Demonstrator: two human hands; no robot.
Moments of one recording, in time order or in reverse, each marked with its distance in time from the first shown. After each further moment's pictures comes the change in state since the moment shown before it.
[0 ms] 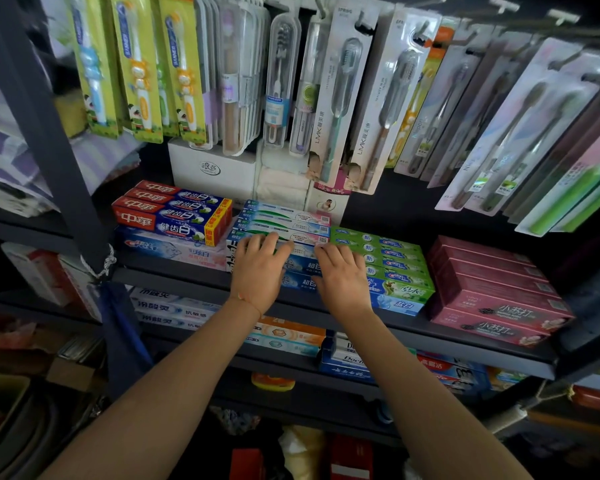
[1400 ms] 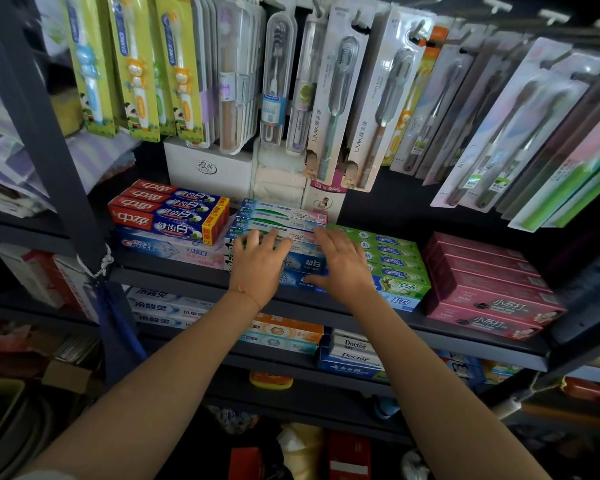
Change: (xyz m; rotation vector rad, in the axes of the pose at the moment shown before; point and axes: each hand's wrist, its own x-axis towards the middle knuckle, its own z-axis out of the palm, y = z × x) left_hand 0.006 0.003 -0.013 0.126 -0.172 -0.011; right_hand 0.017 0.015 -0.016 0.218 -0.260 0.079
